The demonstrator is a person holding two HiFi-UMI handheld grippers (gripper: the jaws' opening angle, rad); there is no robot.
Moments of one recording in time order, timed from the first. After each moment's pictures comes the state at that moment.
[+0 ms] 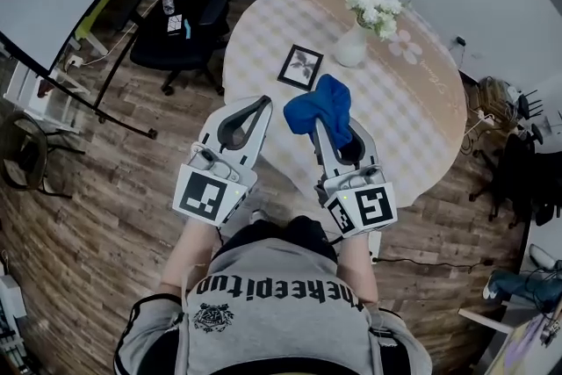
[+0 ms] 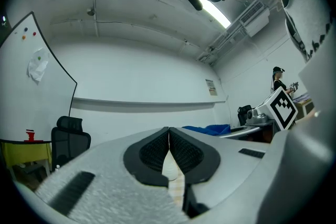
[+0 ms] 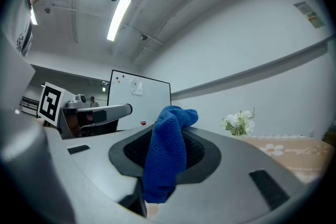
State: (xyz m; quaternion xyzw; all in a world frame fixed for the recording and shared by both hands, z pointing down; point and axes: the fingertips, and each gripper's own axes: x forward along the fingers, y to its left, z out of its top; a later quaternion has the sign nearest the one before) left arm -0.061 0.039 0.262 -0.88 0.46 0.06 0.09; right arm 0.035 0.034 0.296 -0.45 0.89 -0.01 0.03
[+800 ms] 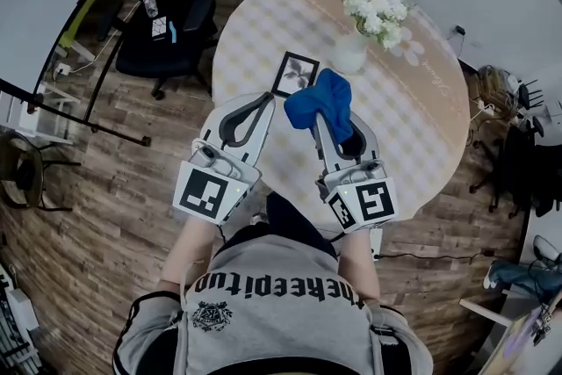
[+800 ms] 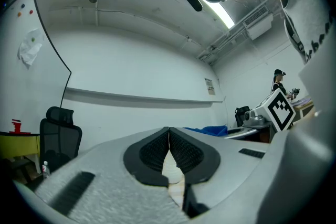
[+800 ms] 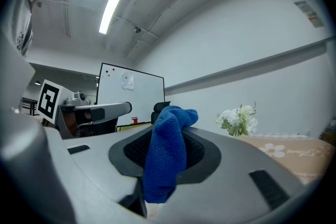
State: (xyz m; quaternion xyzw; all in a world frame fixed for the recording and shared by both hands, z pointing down) left arm -0.053 -0.054 0.278 -0.90 0.43 0.06 0.07; right arm 0.039 -0.056 0.316 -0.47 0.88 -0.02 0.01
